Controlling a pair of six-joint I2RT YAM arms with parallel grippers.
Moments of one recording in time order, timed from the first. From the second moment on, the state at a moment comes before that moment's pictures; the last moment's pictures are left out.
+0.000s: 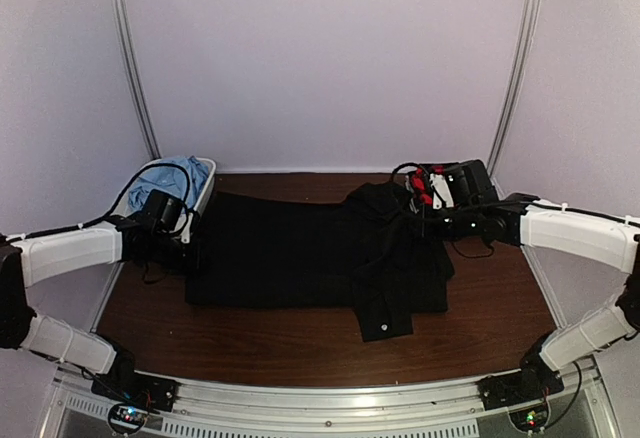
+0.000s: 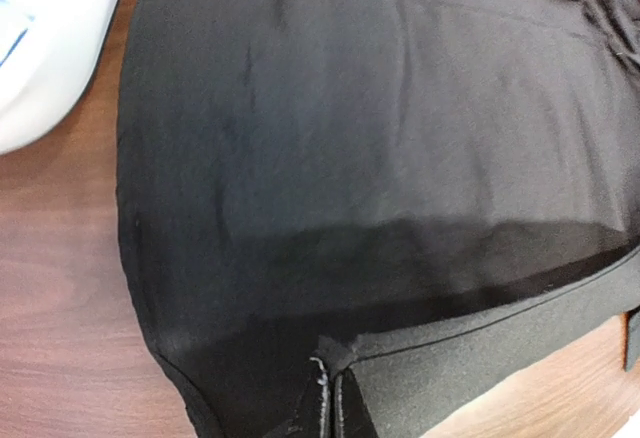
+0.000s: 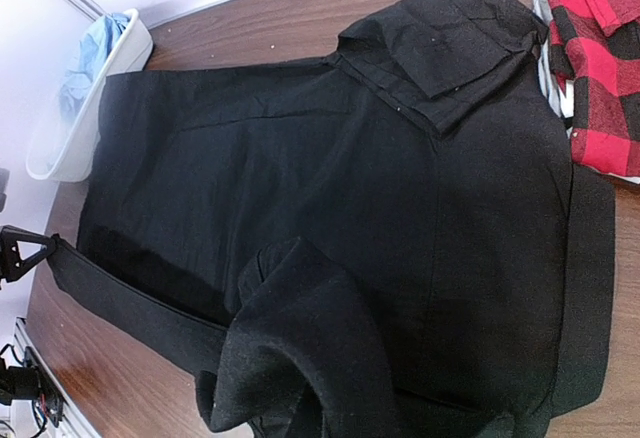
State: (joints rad) left arm -0.37 1.27 0.73 -0.42 0.08 -0.39; right arm 0.57 1.33 0.93 -0.27 -0.07 0.51
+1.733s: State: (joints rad) left arm -0.37 1.28 0.71 -0.19 -0.03 -0.38; right arm 0.83 1.22 0.56 -0.23 -0.06 0.59
